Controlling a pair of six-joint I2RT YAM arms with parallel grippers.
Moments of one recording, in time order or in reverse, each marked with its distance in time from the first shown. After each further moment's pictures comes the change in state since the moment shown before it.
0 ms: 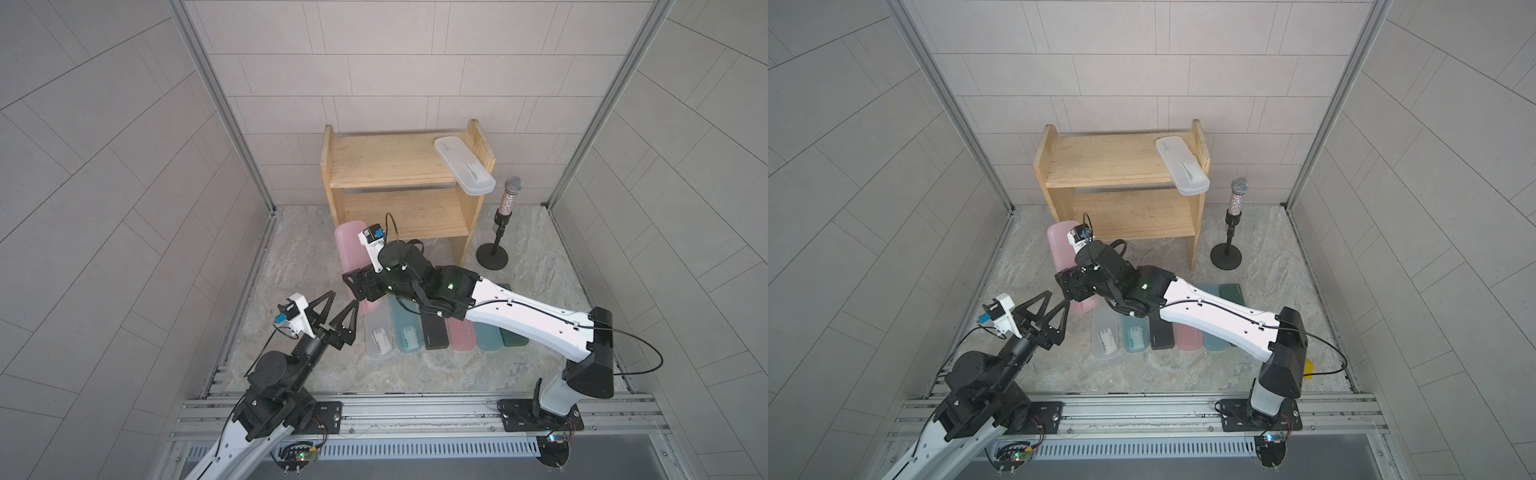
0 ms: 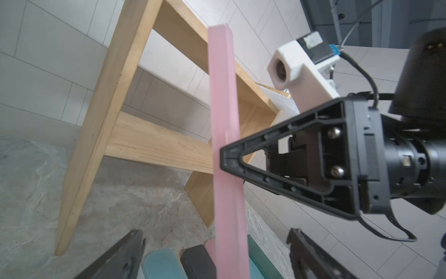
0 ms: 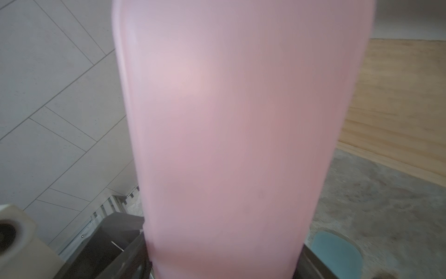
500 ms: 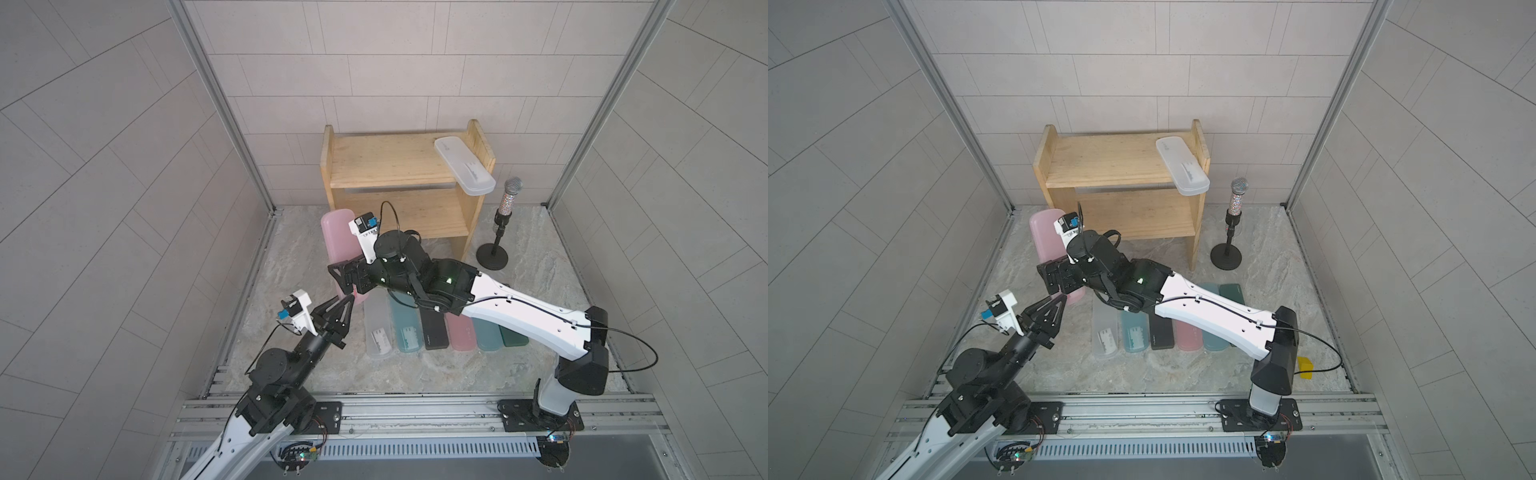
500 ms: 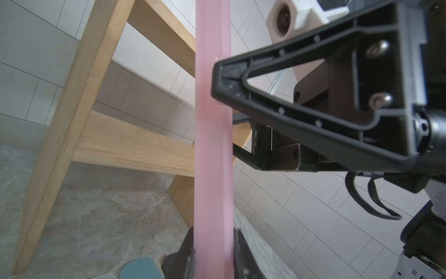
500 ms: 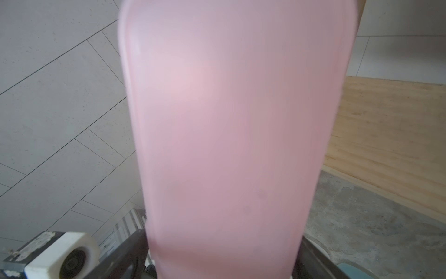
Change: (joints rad) left arm 0.000 0.067 -0.003 0.132 0.099 -0.043; right arm 0.036 0.101 0.195 0.005 -0.035 -0.026
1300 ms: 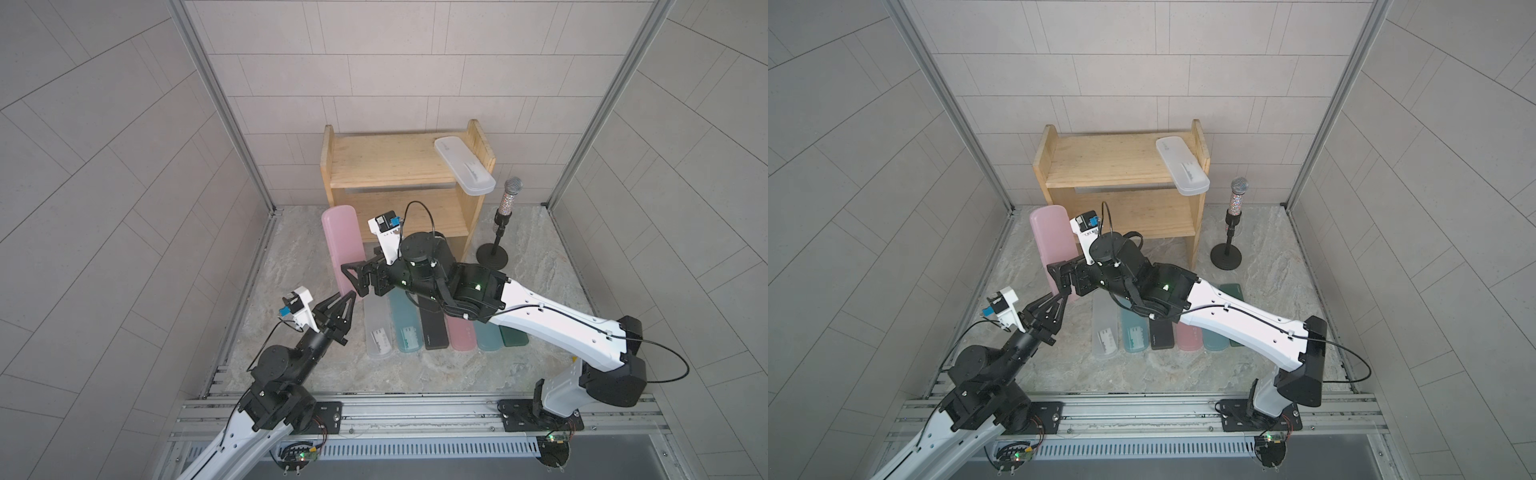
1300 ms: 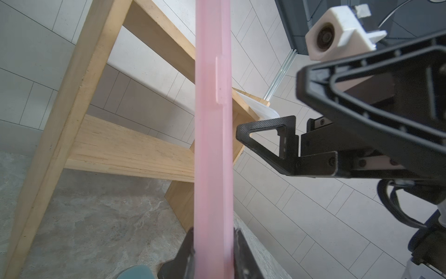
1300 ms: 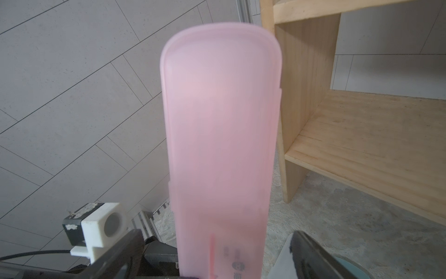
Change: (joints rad) left arm 0.000 0.055 0.006 0.079 -0.001 -0.001; right arm 0.000 -0.142 -0.113 0.046 0.002 0.005
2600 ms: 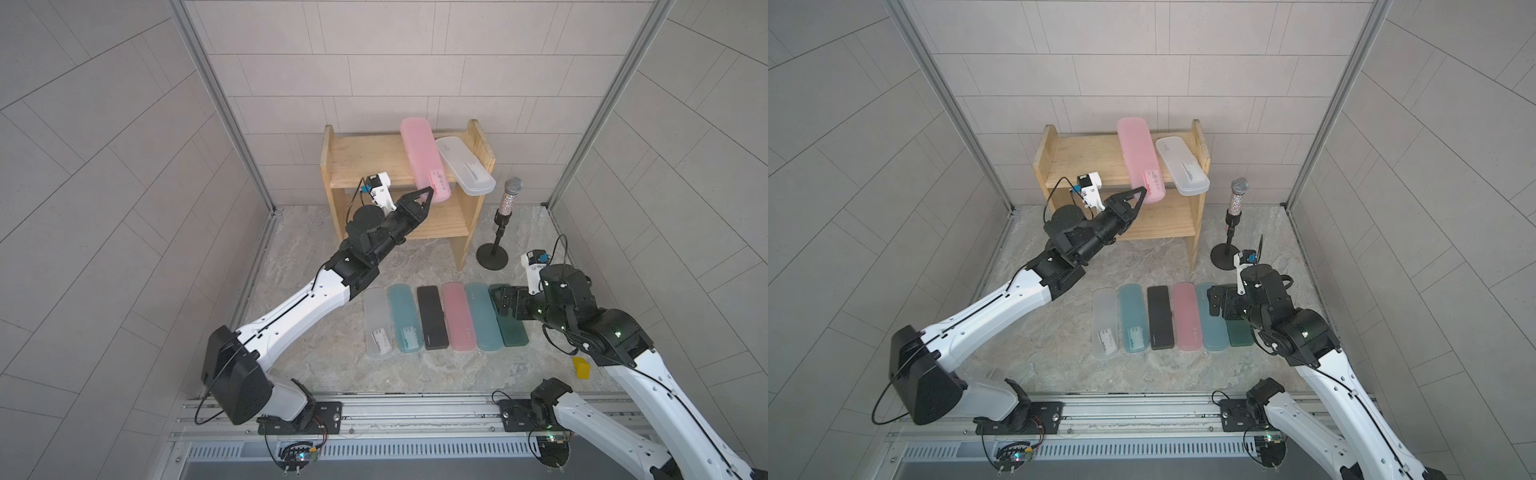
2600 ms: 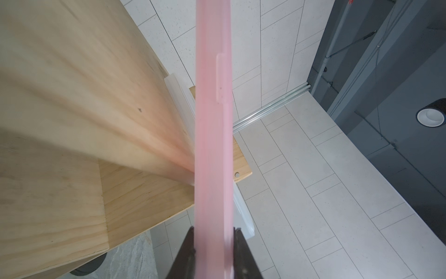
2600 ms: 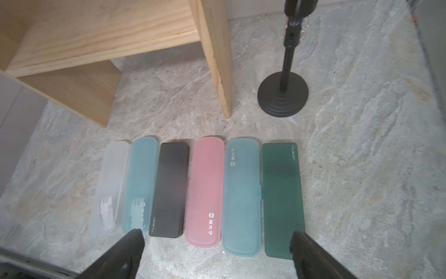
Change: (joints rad) left arm -0.002 1.237 0.987 0.147 0.074 -0.525; right arm -0.661 -0.817 -0.662 -0.555 -0.090 -0.040
